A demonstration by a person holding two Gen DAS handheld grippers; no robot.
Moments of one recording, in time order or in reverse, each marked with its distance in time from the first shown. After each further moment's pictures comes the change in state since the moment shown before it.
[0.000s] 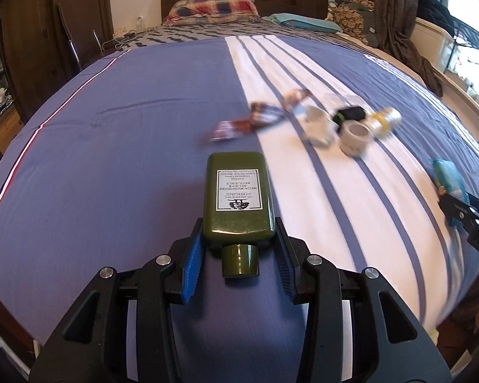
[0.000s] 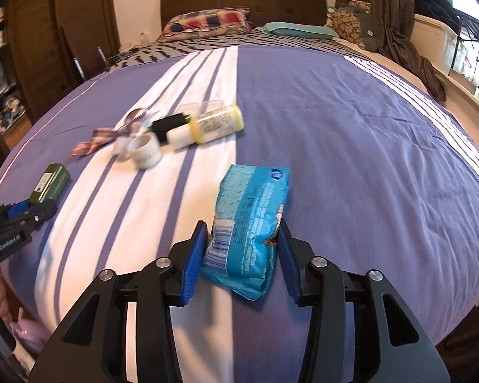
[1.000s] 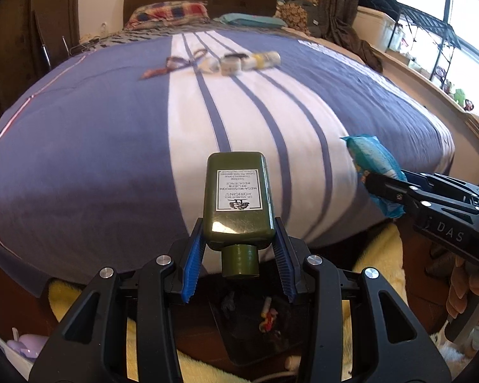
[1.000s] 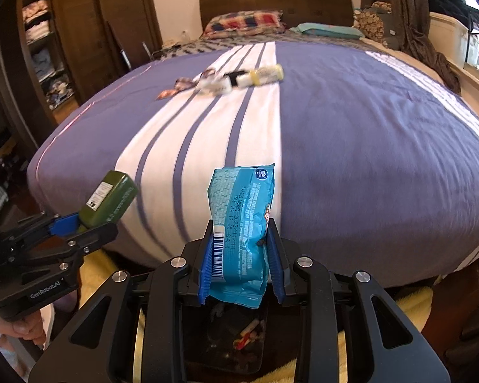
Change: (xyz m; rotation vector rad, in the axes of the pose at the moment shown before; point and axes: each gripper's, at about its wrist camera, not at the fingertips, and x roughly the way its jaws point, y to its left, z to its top) left arm -0.096 -0.071 -0.146 0.081 -0.008 -0.174; right arm -0.091 0.013 -0.131 -0.048 0.016 0.158
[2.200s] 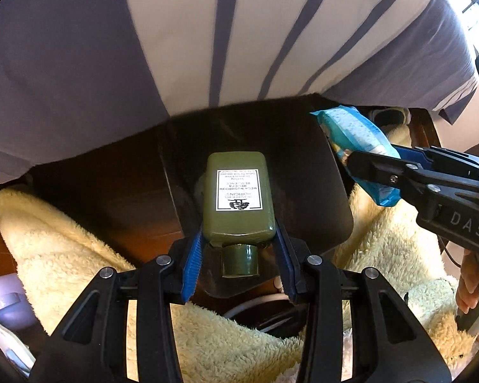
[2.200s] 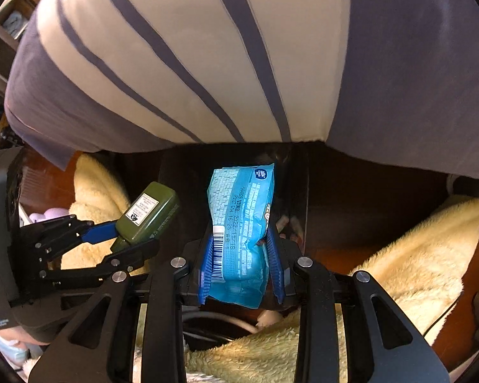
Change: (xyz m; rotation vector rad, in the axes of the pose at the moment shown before) left arm 0.142 -0.001 -0.125 -0.058 0.519 -0.100; right arm 0.124 0.000 -0.109 0.100 0.488 0.086
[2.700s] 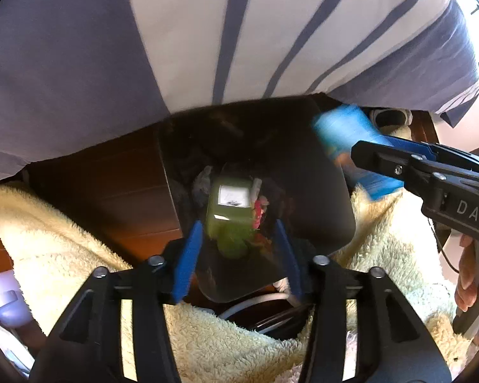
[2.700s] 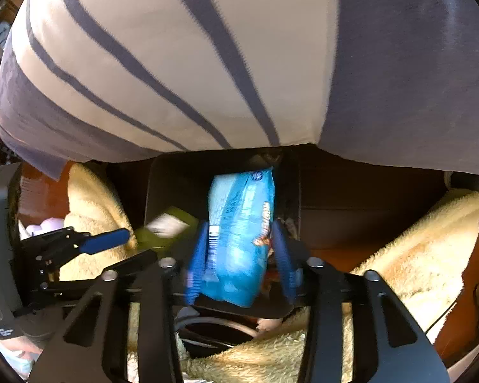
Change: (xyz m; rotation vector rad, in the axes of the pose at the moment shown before) left arm 0.001 0.006 0.006 -0.023 0.011 -0.013; right arm -0.001 -0.010 0.012 0.048 -0.016 -0.028
